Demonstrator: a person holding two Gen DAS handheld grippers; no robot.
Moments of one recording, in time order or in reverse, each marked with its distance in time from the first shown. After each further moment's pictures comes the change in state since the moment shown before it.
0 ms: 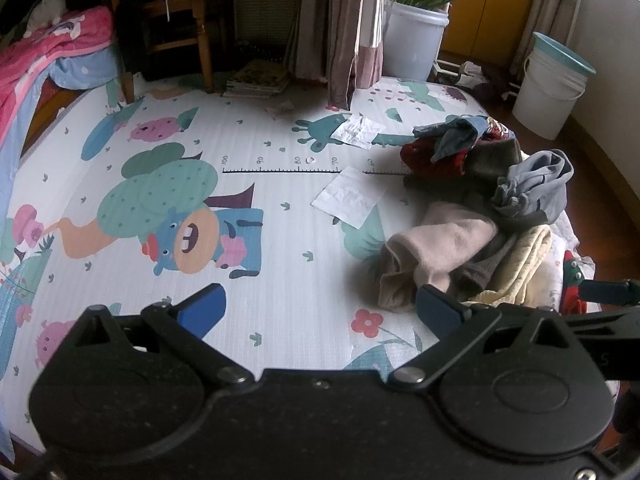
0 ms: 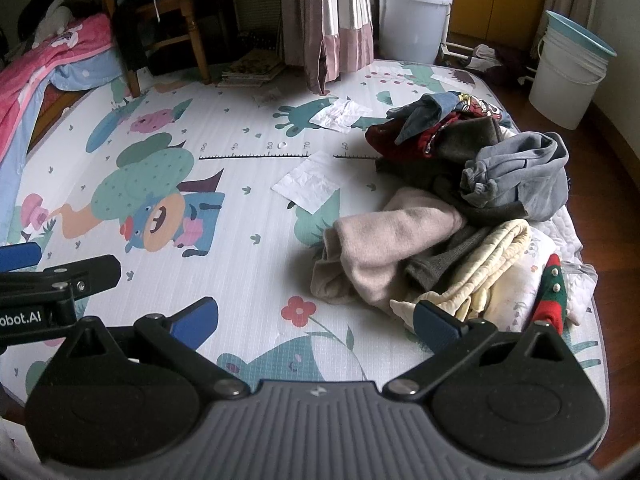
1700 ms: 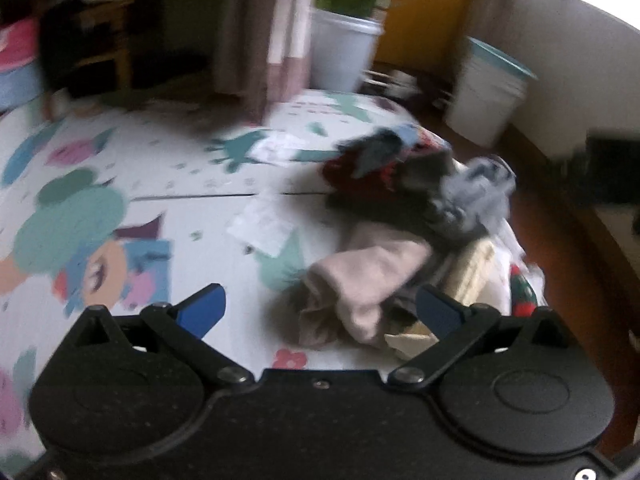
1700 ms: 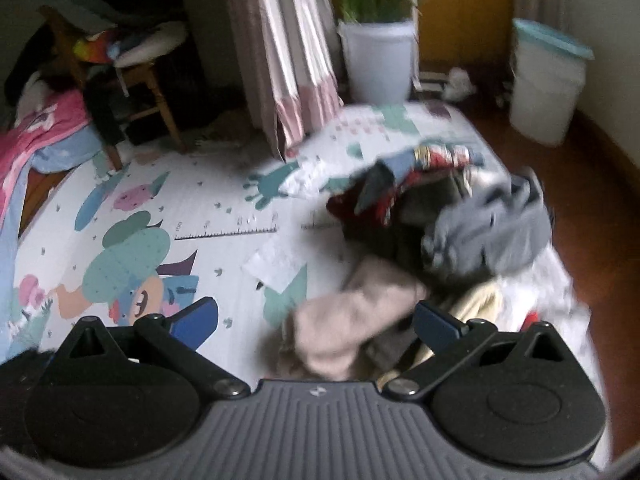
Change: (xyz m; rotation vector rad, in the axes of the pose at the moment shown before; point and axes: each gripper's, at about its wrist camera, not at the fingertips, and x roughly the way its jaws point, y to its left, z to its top) left arm 0.071 -0.051 0.024 0.097 -0.048 -0.261; right arm -0.006 -0.104 0.081 0.066 -0.146 0.029
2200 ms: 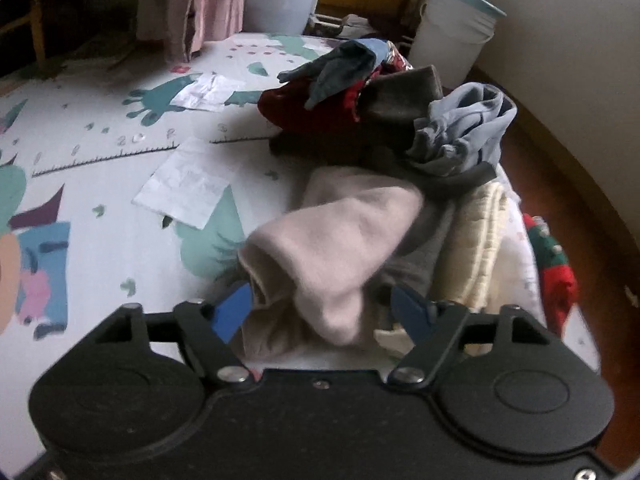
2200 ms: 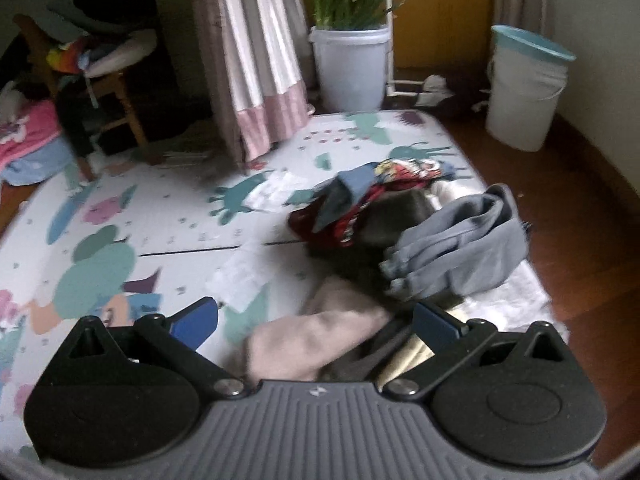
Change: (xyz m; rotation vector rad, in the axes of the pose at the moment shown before) left arm 0.175 0.002 -0.029 0.035 0.087 -0.136; right arm 0.033 -0.050 0.022 0.053 0.010 -0.094
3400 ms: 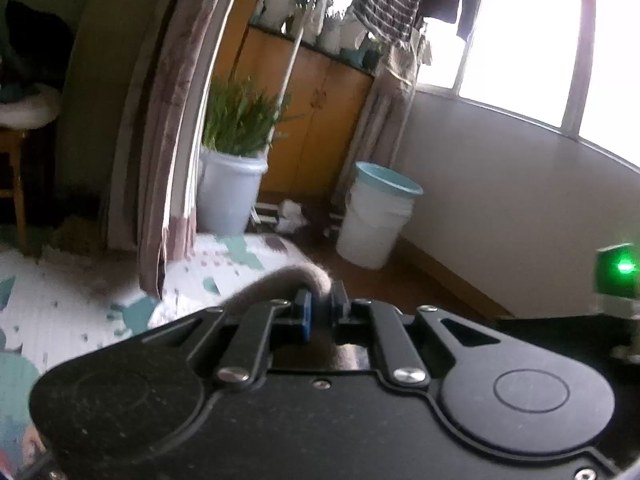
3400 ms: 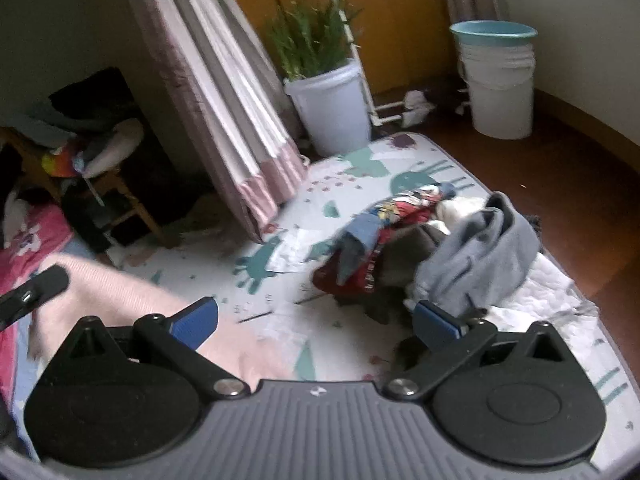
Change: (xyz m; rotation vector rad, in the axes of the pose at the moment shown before) left arm -0.285 -0.005 0.159 0.056 -0.421 -0.197; right arm -0.041 -0.004 0.028 0.234 -0.142 0.122
